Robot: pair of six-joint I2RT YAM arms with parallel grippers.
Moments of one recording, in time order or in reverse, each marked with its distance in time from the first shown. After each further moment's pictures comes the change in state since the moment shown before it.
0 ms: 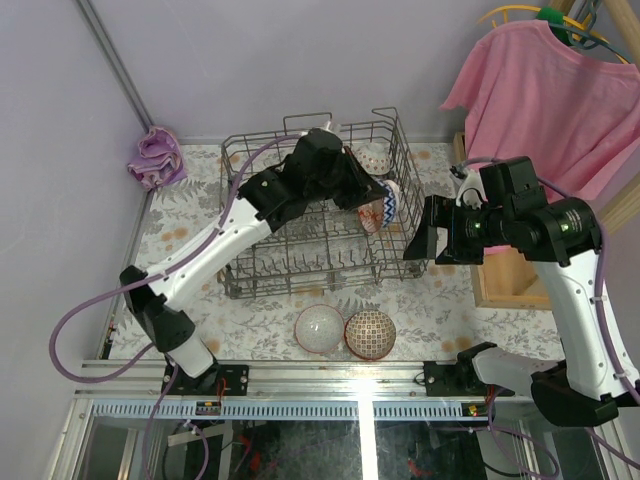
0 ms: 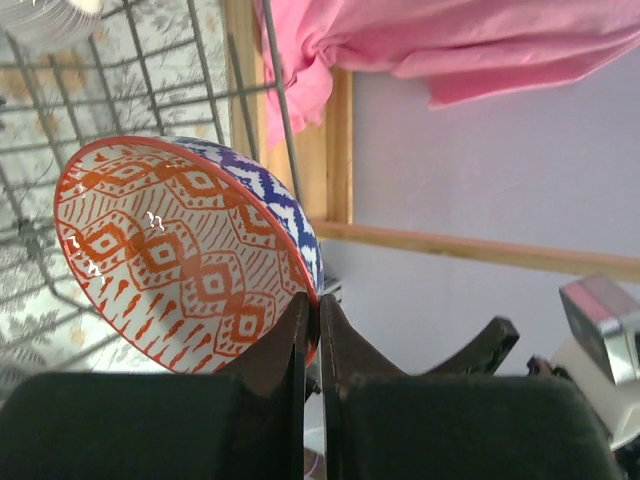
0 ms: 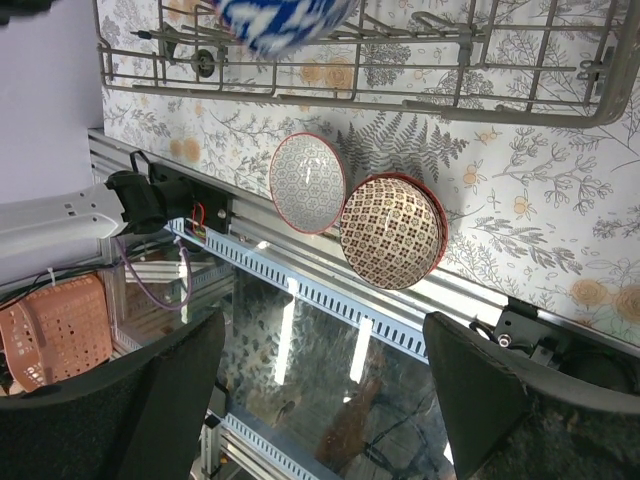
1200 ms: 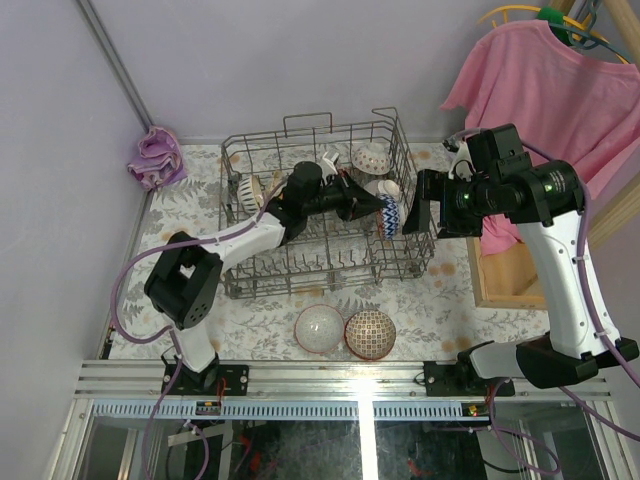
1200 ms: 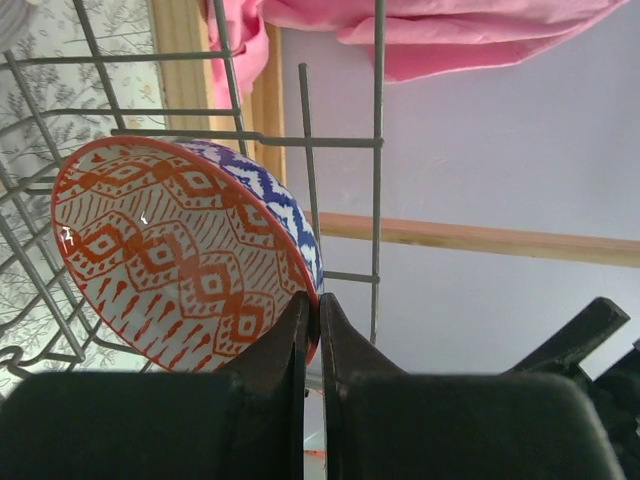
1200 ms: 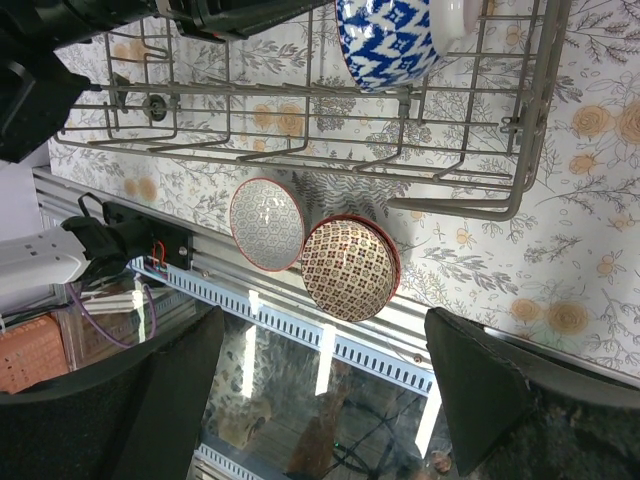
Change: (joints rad) left arm 0.198 0.162 -0.540 0.962 0.447 -0.225; right arm -0.010 0.203 0.216 -0.051 0.122 -0.048
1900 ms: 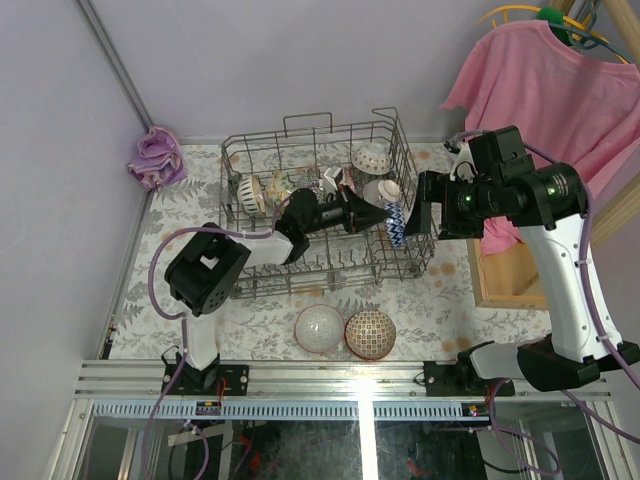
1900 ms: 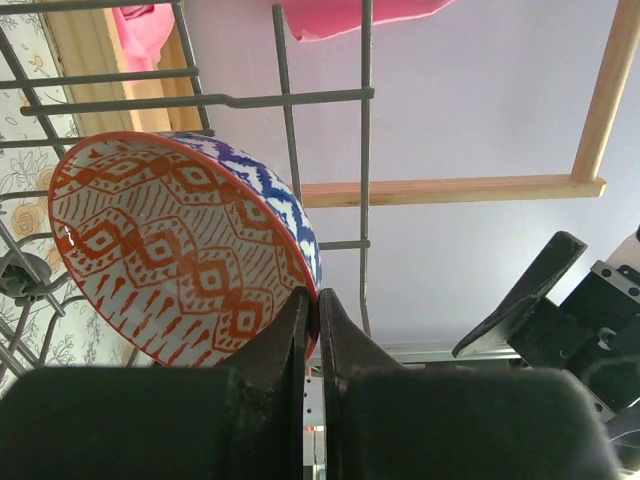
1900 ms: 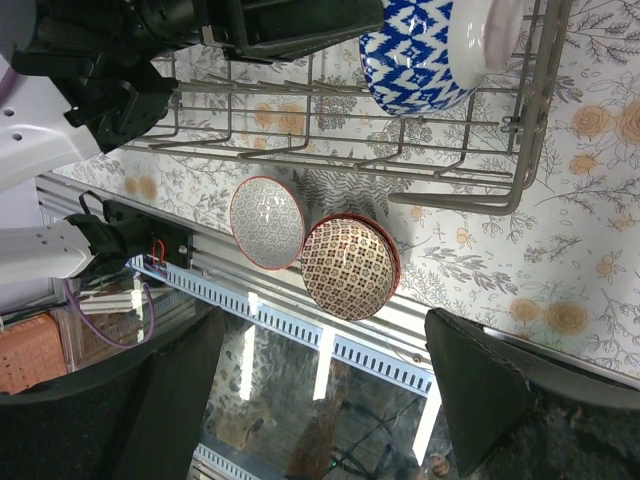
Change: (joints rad) left arm -0.016 0.133 -0.208 0.652 0.043 -0.235; right arm -0.001 -0.010 -0.003 0.000 -0.003 -0.006
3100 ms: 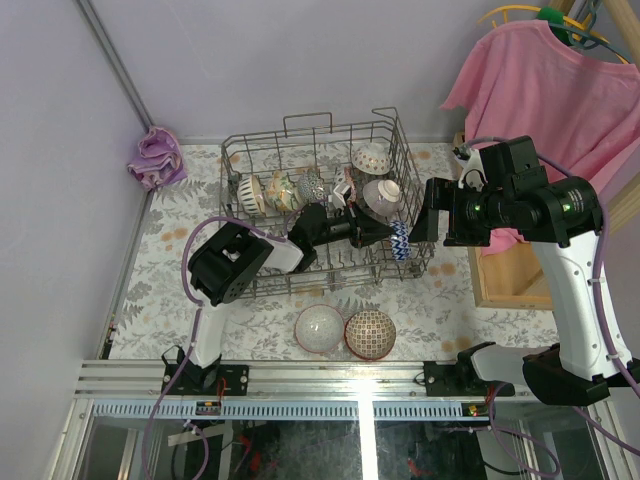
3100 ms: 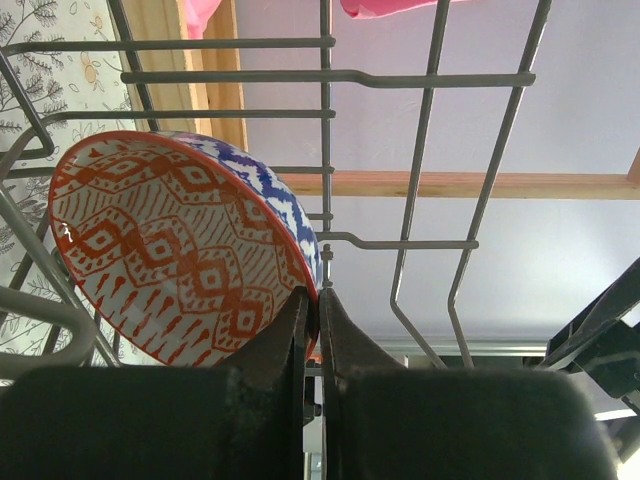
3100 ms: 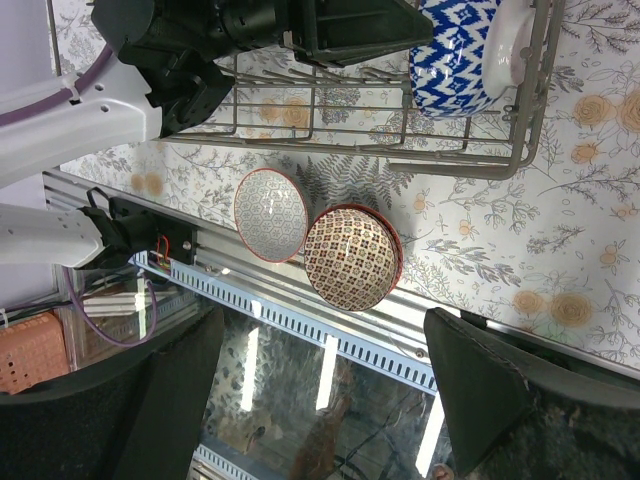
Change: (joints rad) left arm -0.038 0.167 -0.012 0.132 0.003 -0.014; right arm -0.001 -0.074 -0.031 -0.007 -0.001 0.013
